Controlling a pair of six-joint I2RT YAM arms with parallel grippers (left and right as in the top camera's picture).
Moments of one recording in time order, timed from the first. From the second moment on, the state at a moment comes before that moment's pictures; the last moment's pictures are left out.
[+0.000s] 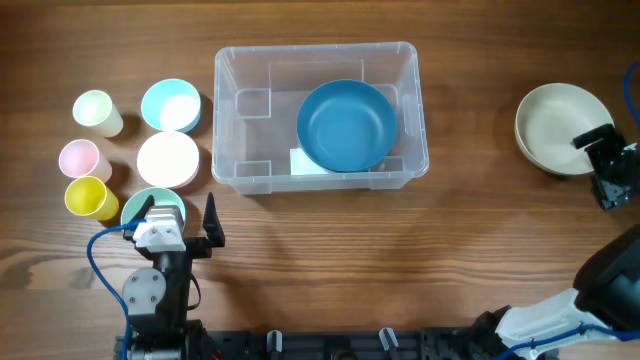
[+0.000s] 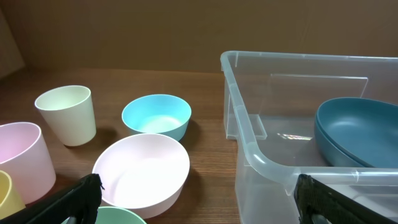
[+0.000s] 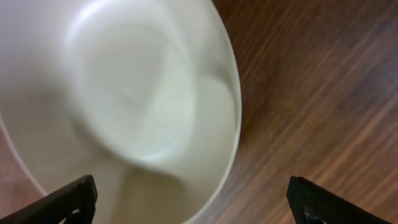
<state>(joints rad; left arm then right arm) 0.05 0.02 0.07 -0.20 0.02 -0.04 -0.71 1.81 1.24 -0.66 -0.22 0.45</state>
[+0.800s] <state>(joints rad) 0.05 0.02 0.07 -0.20 0.02 -0.04 -0.70 1.89 1.23 -0.62 -0.33 0.40</state>
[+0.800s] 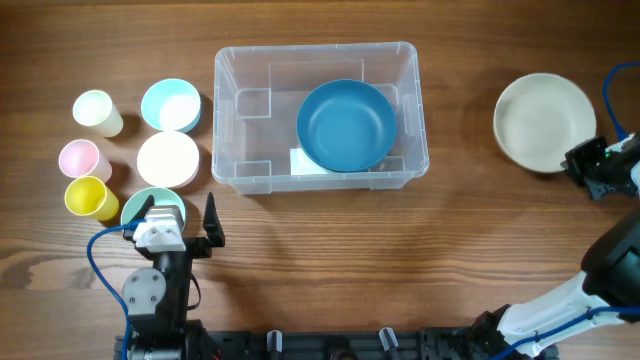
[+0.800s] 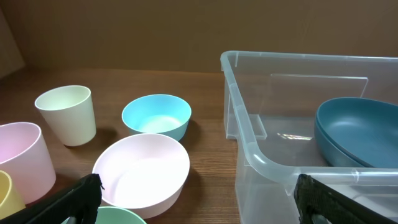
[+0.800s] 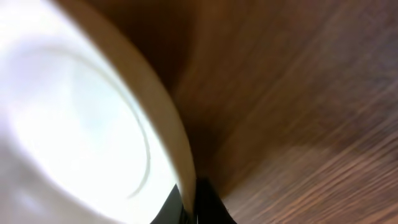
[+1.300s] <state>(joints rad) 0.05 0.02 0.07 -0.20 0.02 -0.04 0.21 1.32 1.53 -0.71 -0.15 0.27</state>
